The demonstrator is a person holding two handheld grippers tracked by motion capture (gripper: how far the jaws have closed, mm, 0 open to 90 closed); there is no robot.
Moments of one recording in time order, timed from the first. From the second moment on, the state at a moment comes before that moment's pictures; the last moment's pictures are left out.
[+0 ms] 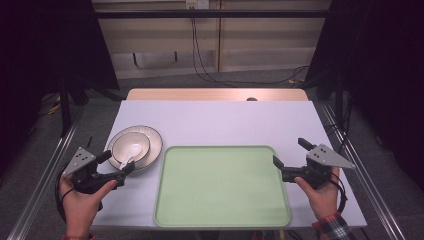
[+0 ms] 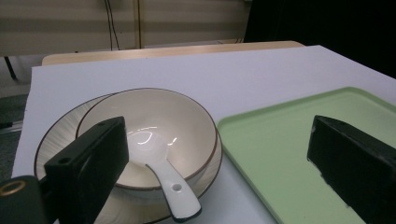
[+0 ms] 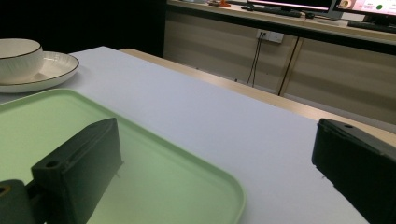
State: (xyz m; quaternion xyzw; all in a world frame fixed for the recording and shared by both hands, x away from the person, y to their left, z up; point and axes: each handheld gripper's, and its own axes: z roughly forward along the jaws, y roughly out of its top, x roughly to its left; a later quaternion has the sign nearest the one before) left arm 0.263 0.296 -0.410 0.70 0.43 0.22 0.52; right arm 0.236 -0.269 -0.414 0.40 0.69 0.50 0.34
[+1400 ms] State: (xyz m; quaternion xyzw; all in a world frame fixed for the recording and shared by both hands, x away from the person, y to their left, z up) left arm 0.262 0.310 -0.436 0.71 0.48 0.18 0.48; right arm 0.242 -0.266 -0.416 0.40 0.68 0.51 0.34
